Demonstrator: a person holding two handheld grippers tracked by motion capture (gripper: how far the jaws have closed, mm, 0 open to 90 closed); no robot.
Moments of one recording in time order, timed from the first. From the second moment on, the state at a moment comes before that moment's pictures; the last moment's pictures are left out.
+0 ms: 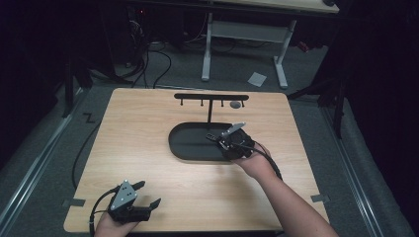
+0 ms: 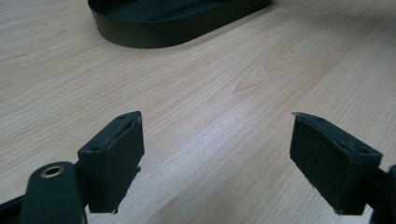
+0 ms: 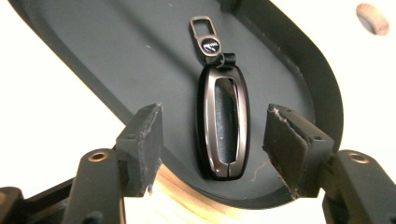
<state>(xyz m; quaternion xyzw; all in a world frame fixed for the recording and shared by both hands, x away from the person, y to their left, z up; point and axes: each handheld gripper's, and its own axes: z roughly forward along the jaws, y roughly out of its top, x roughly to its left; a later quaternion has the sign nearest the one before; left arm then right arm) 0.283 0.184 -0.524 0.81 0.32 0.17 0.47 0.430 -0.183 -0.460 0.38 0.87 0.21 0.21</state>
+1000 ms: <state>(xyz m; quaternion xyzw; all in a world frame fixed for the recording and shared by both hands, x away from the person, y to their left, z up) 0.282 0.181 -0.526 0.81 0.31 0.17 0.46 0.314 -0.253 -0.516 0.41 0.79 0.36 0.28</state>
